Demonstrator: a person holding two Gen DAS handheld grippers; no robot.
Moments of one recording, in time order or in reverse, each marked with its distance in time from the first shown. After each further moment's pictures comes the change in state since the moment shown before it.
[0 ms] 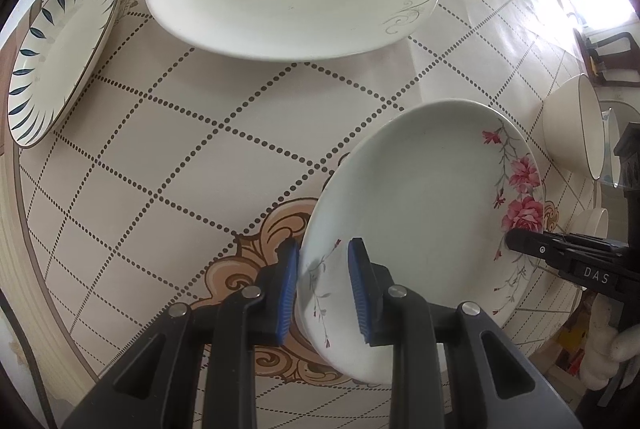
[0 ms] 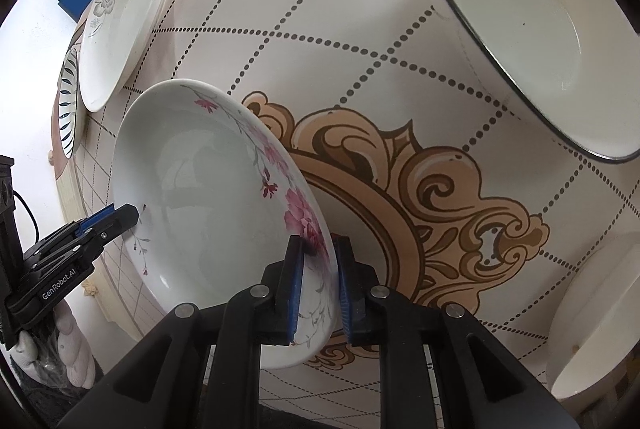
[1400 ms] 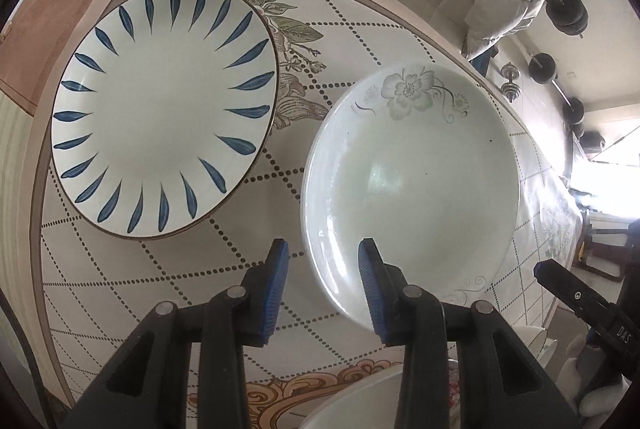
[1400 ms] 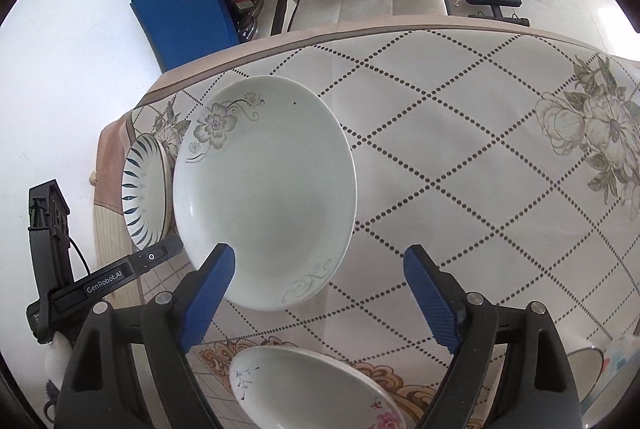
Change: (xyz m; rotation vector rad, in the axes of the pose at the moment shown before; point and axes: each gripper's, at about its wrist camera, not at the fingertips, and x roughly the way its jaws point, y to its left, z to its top) left arm -0.045 0.110 0.102 -0.518 -0.169 -0.112; right arm -0.051 0.174 0.194 -0.280 -0.158 0.052
